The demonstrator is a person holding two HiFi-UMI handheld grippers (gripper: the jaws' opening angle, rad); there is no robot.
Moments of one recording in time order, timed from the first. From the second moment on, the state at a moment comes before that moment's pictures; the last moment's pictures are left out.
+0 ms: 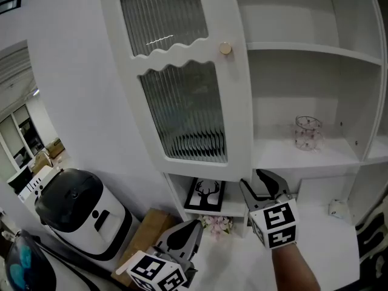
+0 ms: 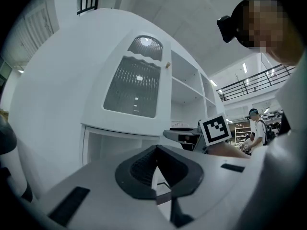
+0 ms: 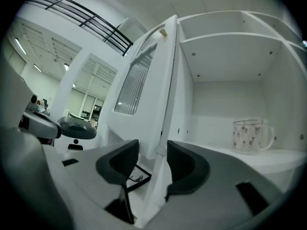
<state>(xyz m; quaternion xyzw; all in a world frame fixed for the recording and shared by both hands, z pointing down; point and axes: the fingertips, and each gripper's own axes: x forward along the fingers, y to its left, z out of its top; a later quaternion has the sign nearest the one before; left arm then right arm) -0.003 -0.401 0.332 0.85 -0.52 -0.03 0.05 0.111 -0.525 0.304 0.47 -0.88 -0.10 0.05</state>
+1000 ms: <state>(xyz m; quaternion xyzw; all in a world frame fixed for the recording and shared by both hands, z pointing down) -0.026 -0.395 0.335 0.84 -0.55 -0.01 0.05 0.104 -0.545 0.305 0.49 -0.86 -0.13 0.07</state>
